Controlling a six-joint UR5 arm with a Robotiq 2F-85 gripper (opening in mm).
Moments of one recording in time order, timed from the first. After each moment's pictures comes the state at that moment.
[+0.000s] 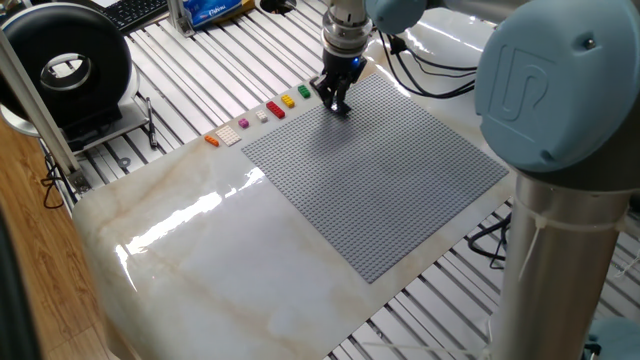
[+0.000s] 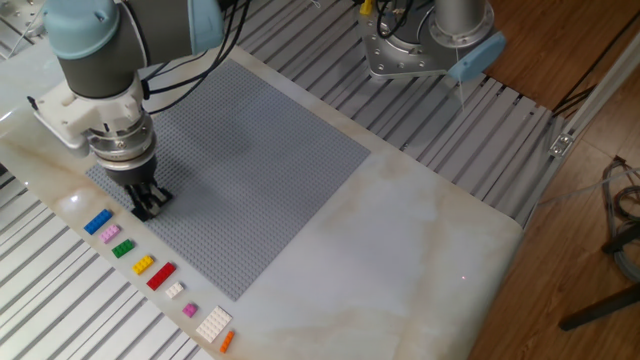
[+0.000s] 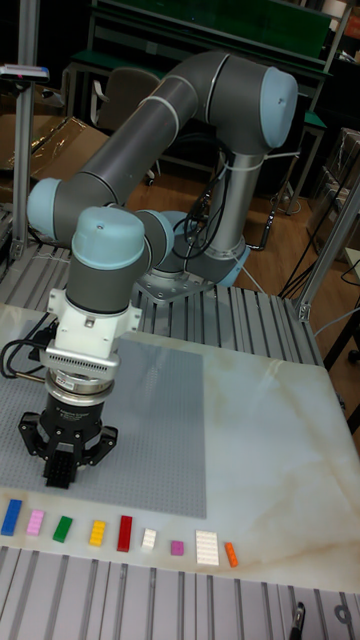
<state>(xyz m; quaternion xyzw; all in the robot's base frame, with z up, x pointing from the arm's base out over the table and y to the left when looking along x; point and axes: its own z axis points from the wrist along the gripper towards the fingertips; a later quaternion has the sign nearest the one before) 0.662 -0.122 0.013 0.01 1.00 -0.01 0.07</state>
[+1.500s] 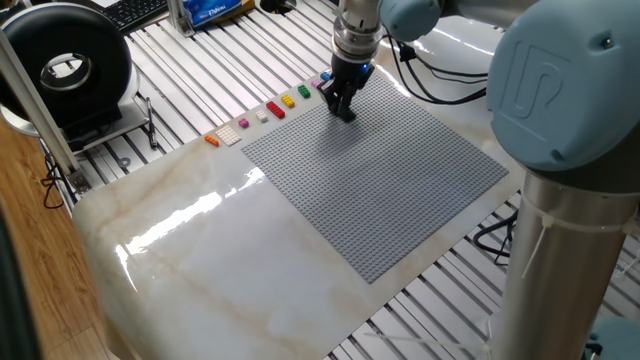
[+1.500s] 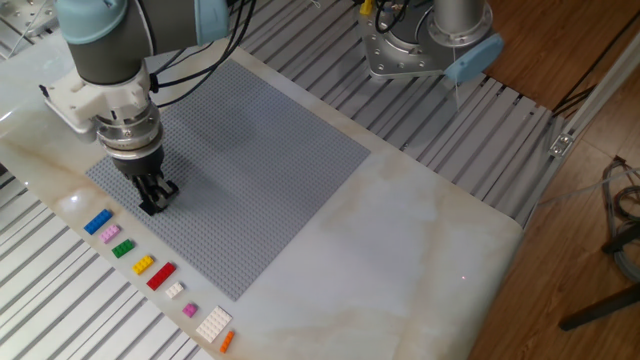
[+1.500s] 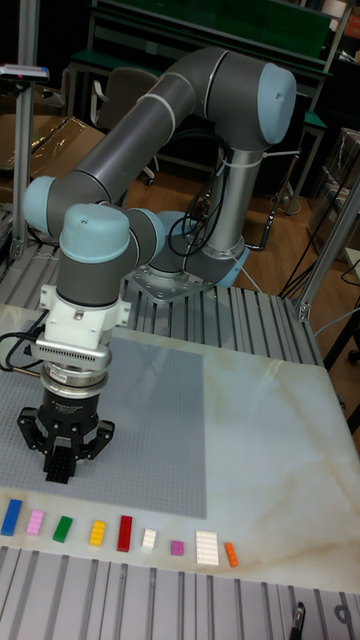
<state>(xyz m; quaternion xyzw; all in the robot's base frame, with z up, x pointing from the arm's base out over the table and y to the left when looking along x) 0.651 -0.126 0.002 0.02 1.00 0.01 0.08</state>
